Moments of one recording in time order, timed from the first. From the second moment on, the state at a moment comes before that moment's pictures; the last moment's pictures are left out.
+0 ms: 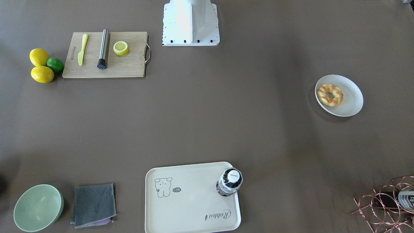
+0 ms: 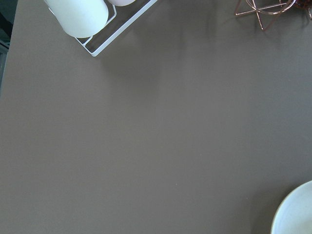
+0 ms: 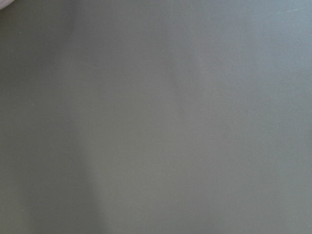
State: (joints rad) left arm -1.64 -1.43 -1.75 -1.69 -2.29 -0.14; right arm 1.54 -1.69 1.66 -1.63 2.25 0.19
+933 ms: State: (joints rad) left arm -1.62 -1.38 -1.80 -1.71 -2.29 -0.20; right arm 1.52 -1.69 1.68 -1.61 2.26 0.19
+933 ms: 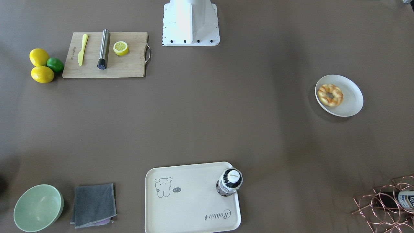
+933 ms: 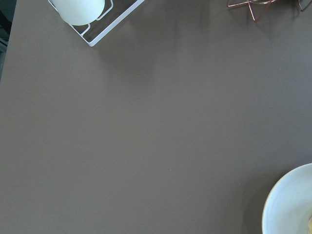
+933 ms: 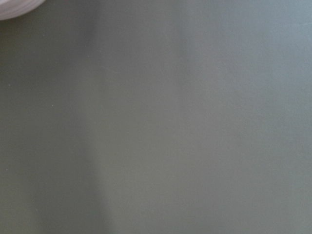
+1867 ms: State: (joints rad) left arm -1.43 -1.31 -1.75 -1.89 -2.30 -0.20; right arm 1.39 -1.71 1.72 -1.27 2.36 0.21
